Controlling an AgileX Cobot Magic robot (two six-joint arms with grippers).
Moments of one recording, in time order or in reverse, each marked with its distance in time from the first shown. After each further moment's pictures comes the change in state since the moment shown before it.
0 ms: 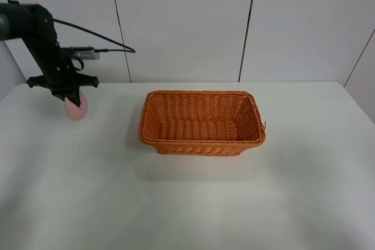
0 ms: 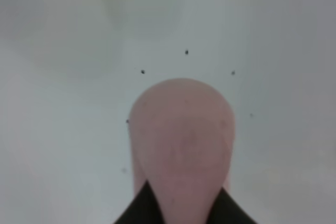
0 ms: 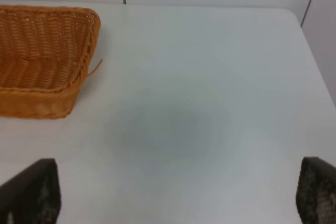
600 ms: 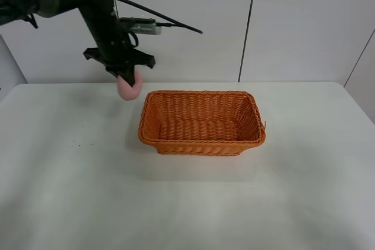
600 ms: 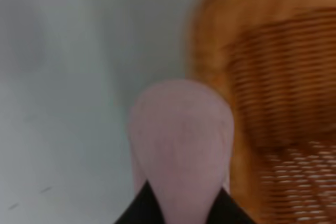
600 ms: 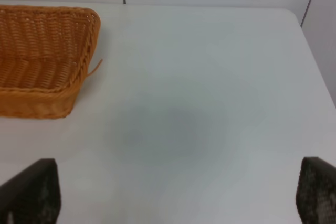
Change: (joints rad) left arm -0.321 -0.003 -0.250 -0.032 0.149 -0.005; right arm 0.000 0.000 0.000 0.000 0.000 0.000
